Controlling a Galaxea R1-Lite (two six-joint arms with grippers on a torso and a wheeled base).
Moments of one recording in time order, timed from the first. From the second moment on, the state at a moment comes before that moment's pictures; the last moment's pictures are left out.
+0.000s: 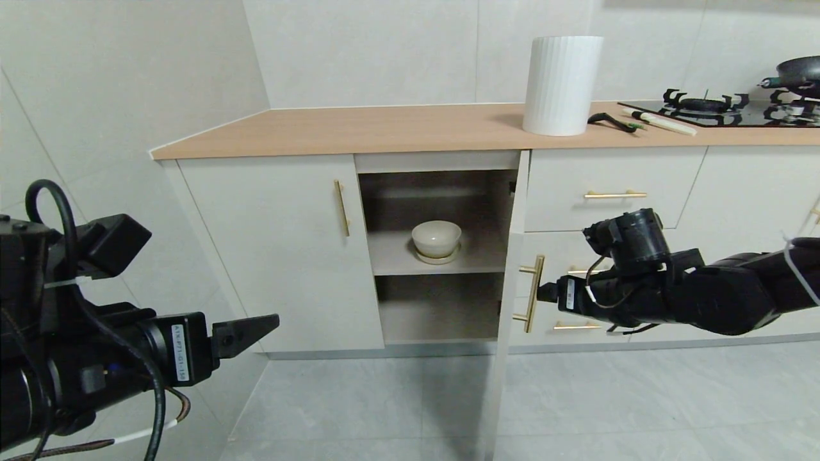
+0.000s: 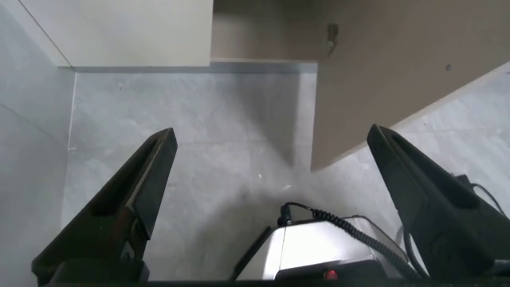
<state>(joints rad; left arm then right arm) -0.43 1.21 -0.72 0.05 0.18 -0.36 0.39 1.94 -1.06 -0.20 -0.03 0.45</state>
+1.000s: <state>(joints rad) -0.41 1.23 -0.69 -0.06 0.18 -0.37 0.46 2.16 -1.21 -0.26 -0.01 0.40</state>
